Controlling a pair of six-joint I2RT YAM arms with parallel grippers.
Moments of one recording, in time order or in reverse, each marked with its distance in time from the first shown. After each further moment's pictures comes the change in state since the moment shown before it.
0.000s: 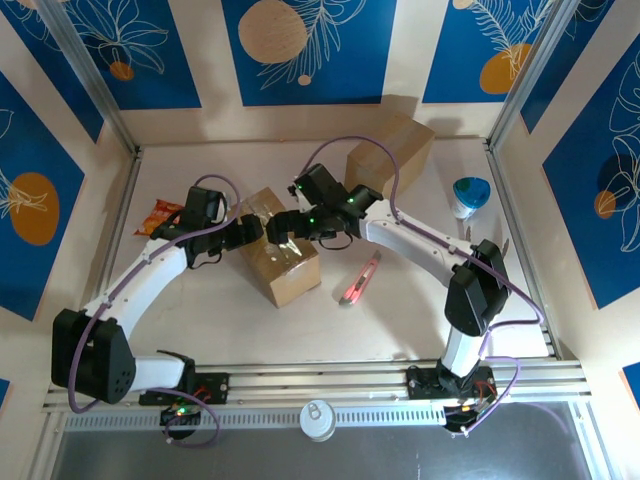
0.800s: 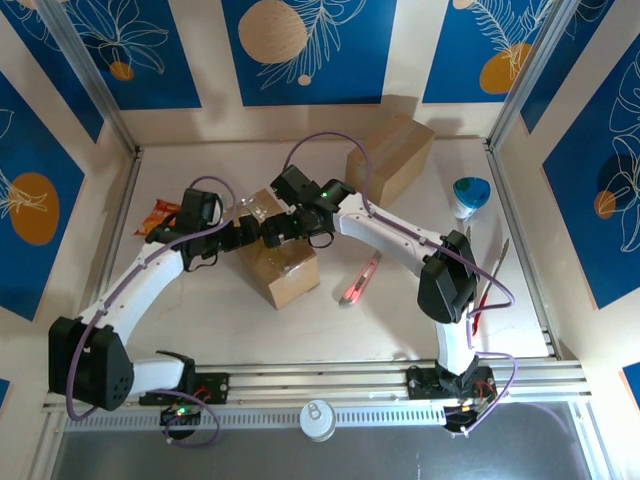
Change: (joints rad) left arm 0.006 -0.043 -0.011 -0.034 -0.013 0.017; right arm 0.053 0.177 0.198 -0.162 0.190 -0.084
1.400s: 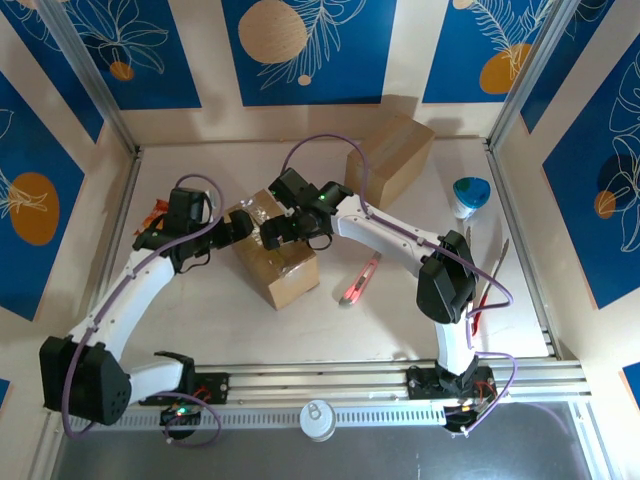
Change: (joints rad) left arm 0.058 -0.055 0.002 0.005 0.003 -0.031; right arm 0.009 0.004 -0.013 0.012 0.010 0.001
